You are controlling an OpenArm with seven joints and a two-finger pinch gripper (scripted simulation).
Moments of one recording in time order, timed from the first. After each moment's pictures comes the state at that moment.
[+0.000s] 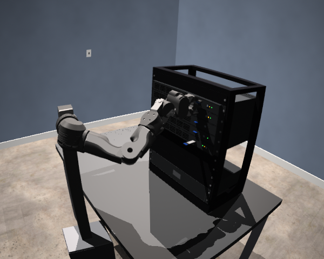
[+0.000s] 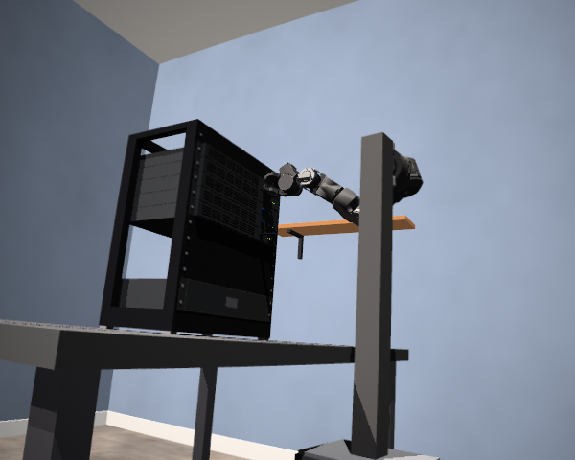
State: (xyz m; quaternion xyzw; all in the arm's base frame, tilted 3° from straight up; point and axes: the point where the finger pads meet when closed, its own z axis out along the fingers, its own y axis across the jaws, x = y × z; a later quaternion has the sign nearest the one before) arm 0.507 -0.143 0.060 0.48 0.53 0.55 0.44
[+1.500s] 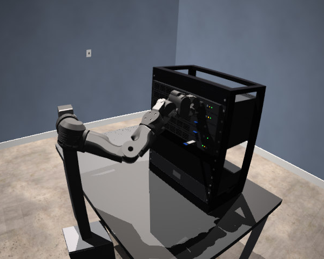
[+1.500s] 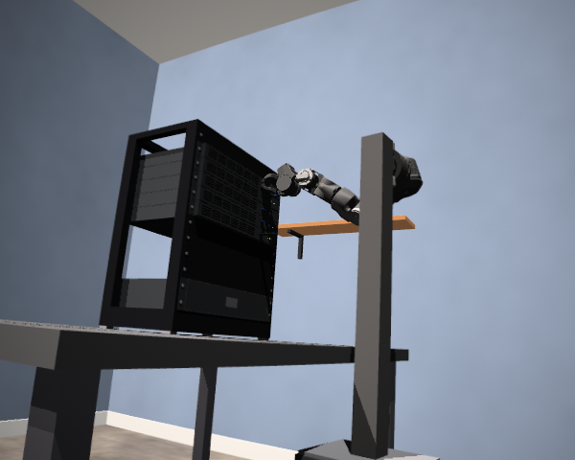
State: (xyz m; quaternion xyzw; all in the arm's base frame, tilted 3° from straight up) arm 0.515 -0.143 0.059 0.48 0.52 0.55 0.44
